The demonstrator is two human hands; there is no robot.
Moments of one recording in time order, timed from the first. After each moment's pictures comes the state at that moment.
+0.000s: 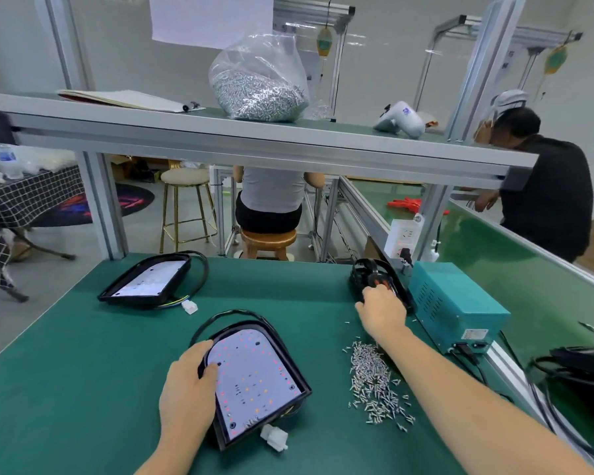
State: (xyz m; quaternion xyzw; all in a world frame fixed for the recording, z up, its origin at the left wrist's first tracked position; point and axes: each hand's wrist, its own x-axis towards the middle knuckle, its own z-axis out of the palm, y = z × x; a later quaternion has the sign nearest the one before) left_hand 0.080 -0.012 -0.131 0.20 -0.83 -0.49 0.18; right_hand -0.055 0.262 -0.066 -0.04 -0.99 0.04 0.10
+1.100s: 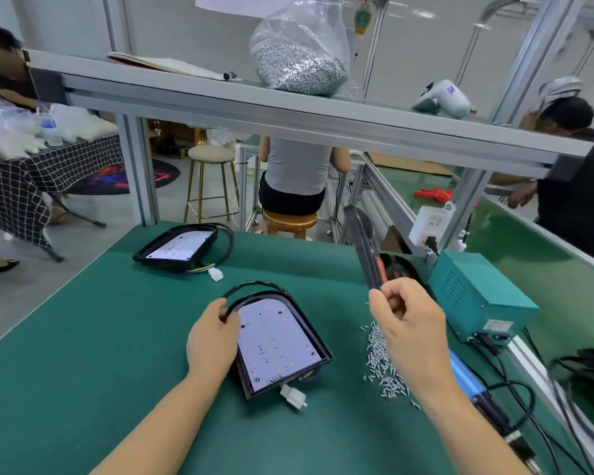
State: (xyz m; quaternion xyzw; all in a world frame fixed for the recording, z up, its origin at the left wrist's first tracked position) left_hand 0.067 -0.016 -0.116 0.24 -0.82 -0.49 0.16; right_hand 0.080 0.225 -0.031 0.09 -0.84 0.46 0.29
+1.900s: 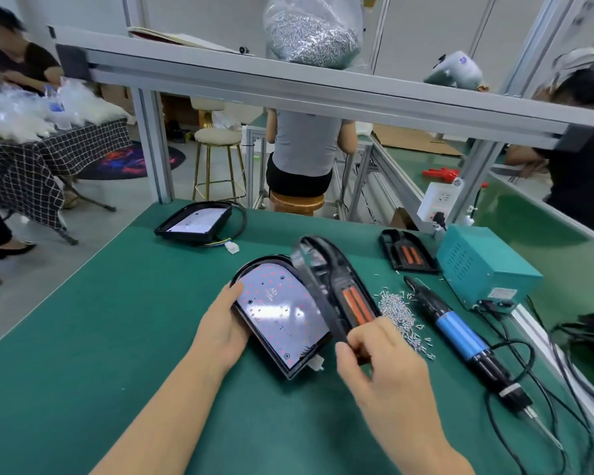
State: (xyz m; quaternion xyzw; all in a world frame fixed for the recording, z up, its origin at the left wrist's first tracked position) left_hand 0.105 -0.020 -0.112 0.16 -0.39 -0.90 0.03; right_hand 0.182 0.191 -0.064 0.20 -0.86 0.33 0.32
